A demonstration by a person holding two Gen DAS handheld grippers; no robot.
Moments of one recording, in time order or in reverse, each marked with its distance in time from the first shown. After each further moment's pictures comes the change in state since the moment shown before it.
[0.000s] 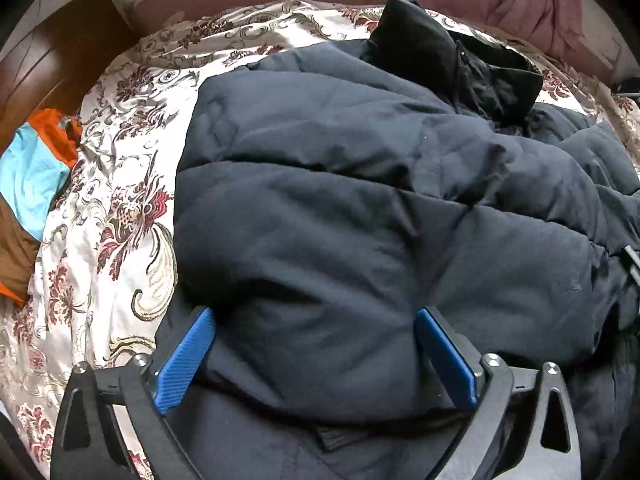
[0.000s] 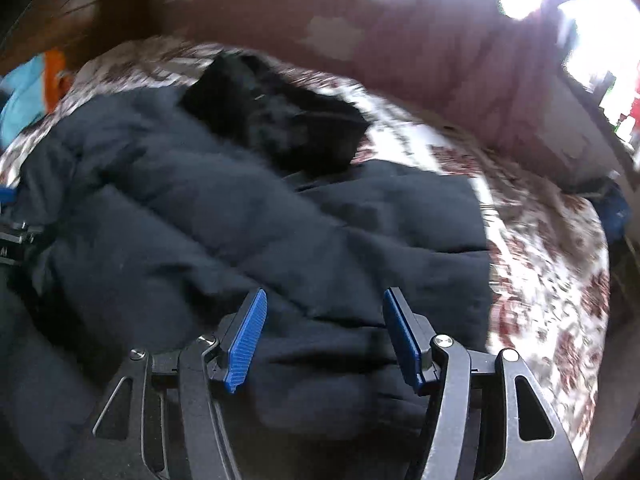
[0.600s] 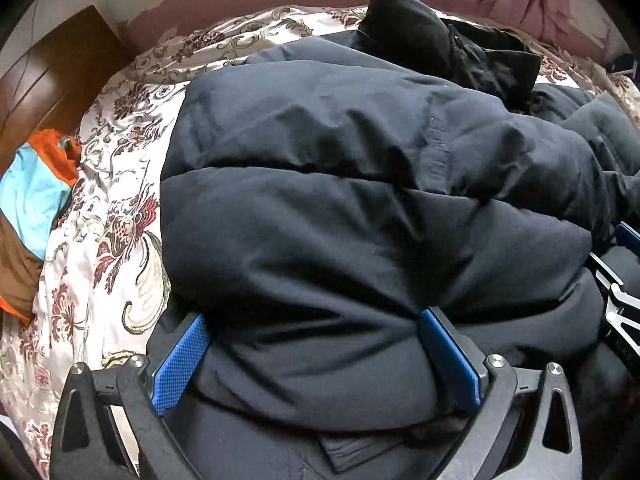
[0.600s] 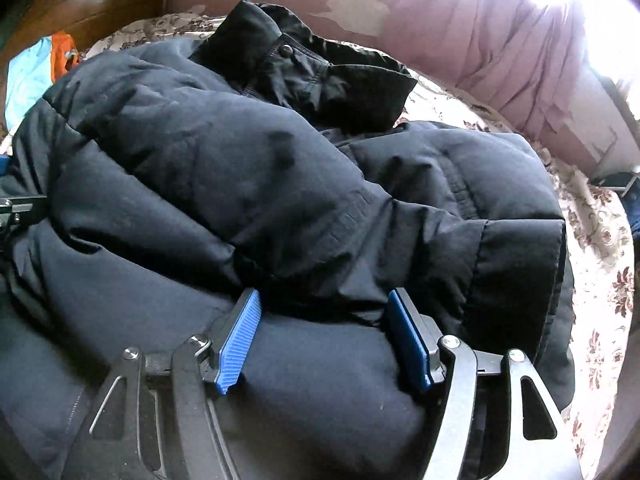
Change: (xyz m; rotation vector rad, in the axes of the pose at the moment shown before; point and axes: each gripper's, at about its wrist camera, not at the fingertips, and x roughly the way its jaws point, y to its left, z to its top) left arm 0.012 -0.013 -0.009 0.058 -0.046 0.042; right arm 0.039 0.010 -0.011 0.002 0.051 0.066
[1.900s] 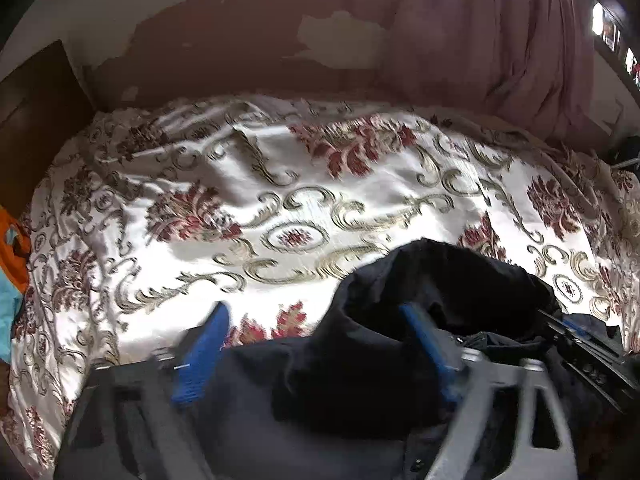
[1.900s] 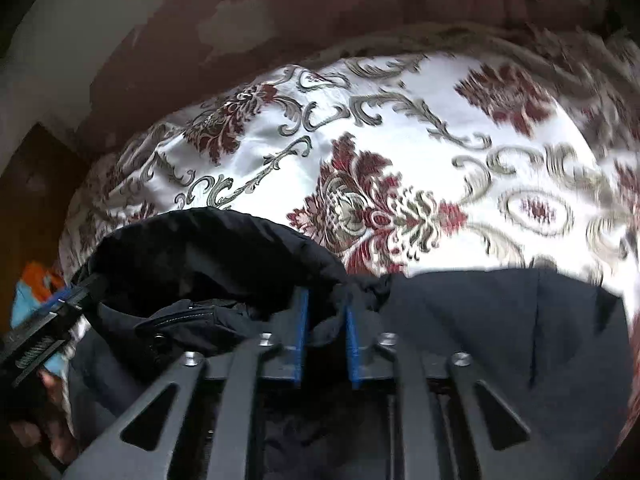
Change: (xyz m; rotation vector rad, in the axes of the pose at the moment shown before) left arm 0.034 -0.043 0.255 -0.062 -0.142 -0.136; right arm 0.125 -0.101 0.170 0.613 0.074 0.256
